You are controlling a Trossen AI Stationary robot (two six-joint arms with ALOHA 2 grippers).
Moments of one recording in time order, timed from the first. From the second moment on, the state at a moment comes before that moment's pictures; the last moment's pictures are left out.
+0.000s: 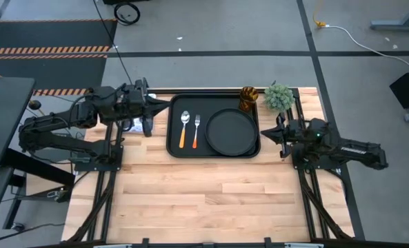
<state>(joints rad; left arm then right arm) 0.13 0.93 1.11 -0.22 -0.14 0.04 -0.24 0.06 0.09 0.10 -0.18 0.13</state>
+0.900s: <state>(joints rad) 0.22 0.89 0.86 -0.02 -0.18 0.19 -0.23 0.02 0.13 0.04 -0.07 0.10</state>
